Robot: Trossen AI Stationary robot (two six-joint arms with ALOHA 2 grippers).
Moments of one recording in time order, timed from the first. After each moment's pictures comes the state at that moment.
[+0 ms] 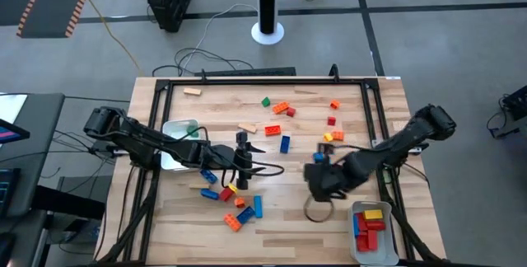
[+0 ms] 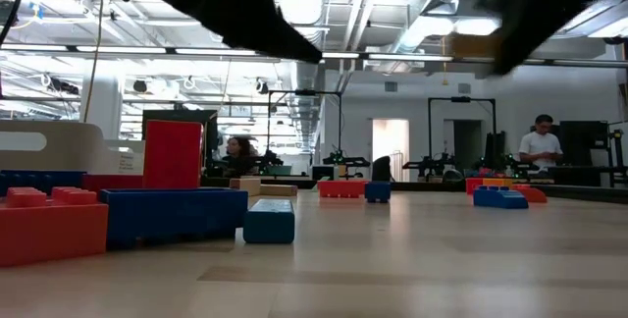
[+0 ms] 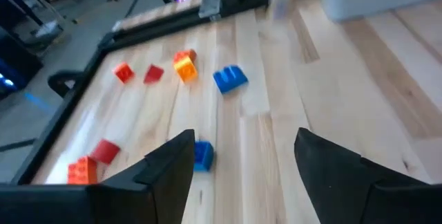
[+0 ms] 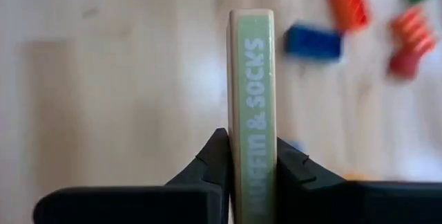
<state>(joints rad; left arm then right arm) -0.21 1.51 0.84 0.27 -0.38 0.19 0.50 1.49 1.17 -1.00 0.44 0.51</state>
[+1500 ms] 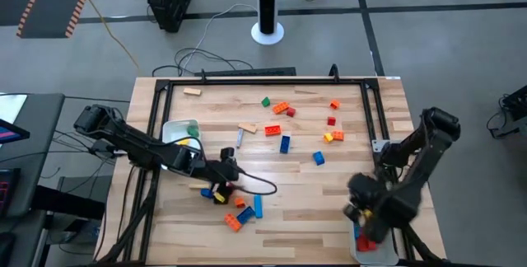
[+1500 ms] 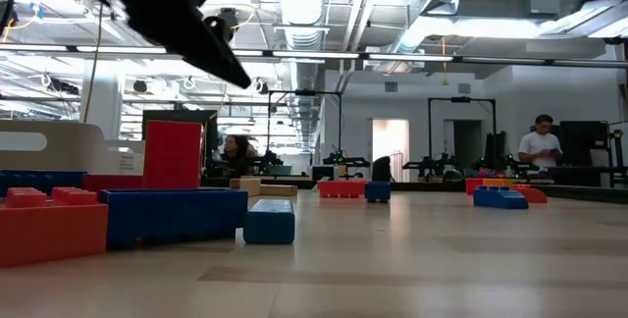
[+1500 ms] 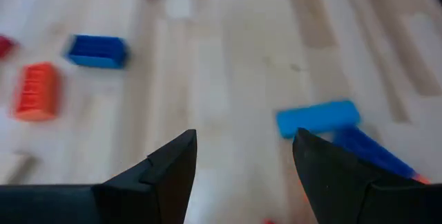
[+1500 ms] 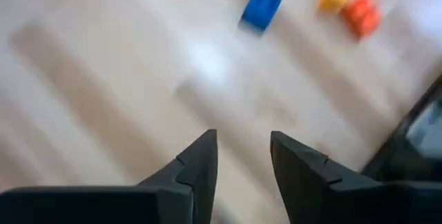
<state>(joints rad) -0.34 1.39 0.84 -0.15 -0.29 -0.14 0.93 1.50 1.19 -1.45 0.47 1.68</state>
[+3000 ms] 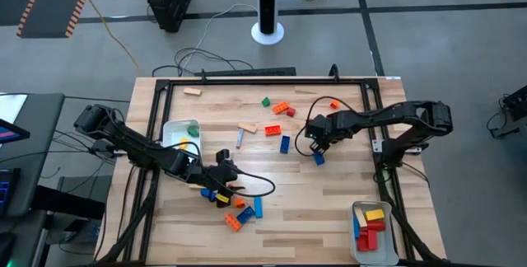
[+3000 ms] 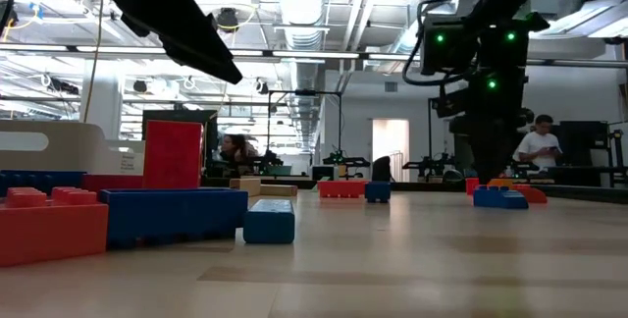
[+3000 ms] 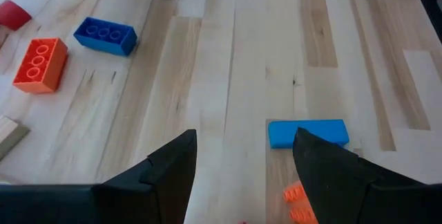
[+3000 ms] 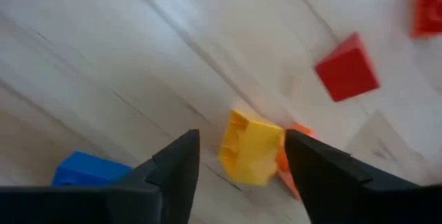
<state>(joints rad) -0.40 1.39 0.84 -0.14 -0.38 -0.33 -0.18 1.49 0.81 -0.82 0.31 0.59</state>
